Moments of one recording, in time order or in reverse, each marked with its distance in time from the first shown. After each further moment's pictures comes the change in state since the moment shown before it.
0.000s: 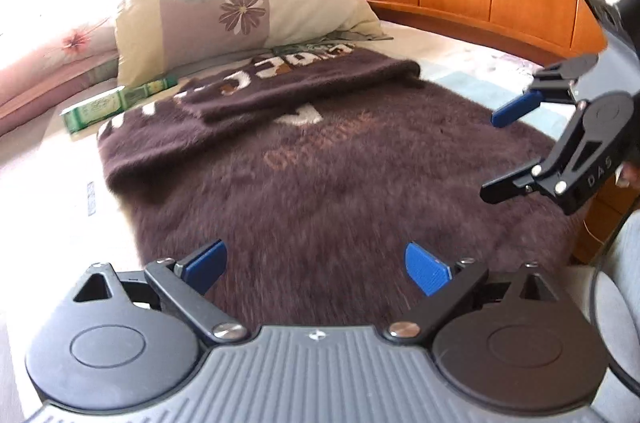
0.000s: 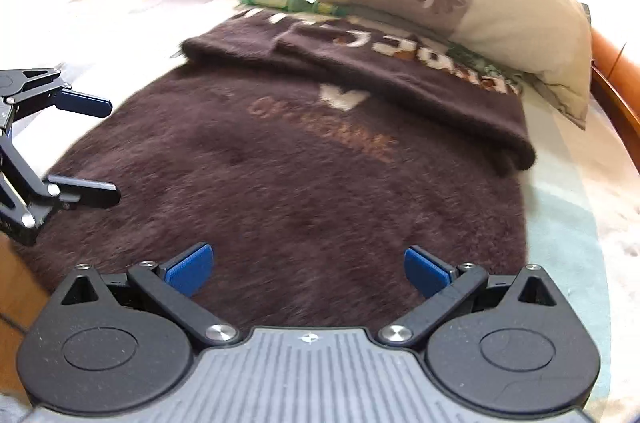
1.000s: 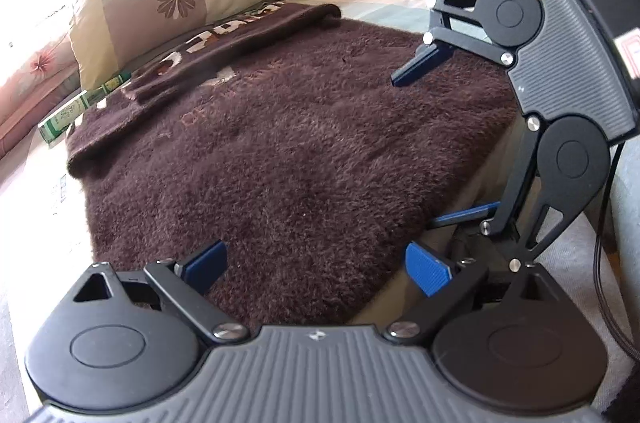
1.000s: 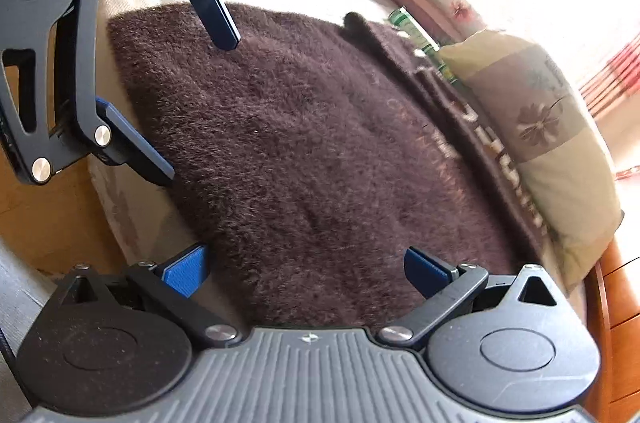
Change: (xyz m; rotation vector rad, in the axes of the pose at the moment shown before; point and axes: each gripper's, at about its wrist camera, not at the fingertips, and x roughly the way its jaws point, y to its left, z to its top) left arm -0.017 -0.092 -0.024 0.186 0.115 0.013; right arm -0.014 0.085 -0.079 -0.662 -0.104 -0.095
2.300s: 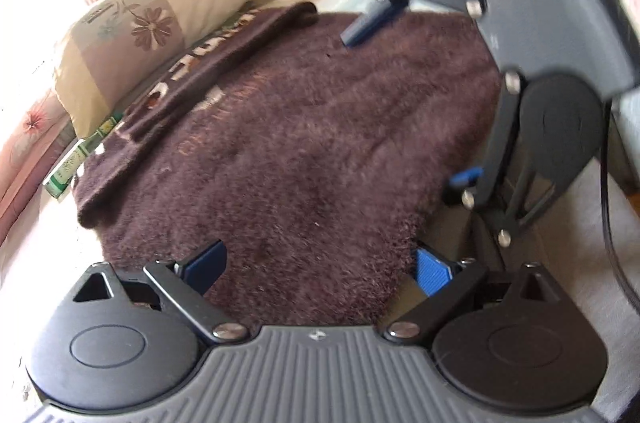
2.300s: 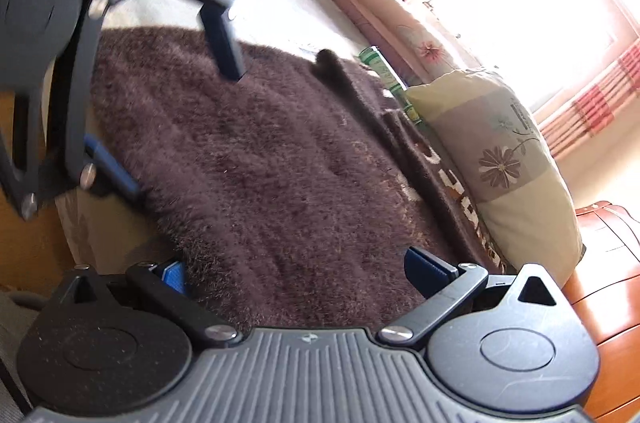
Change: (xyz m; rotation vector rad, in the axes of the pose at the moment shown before) left arm 0.011 -0.004 0.005 0.199 0.019 0.068; right arm -0.001 0.005 0.010 -0.037 -0.097 -0.117
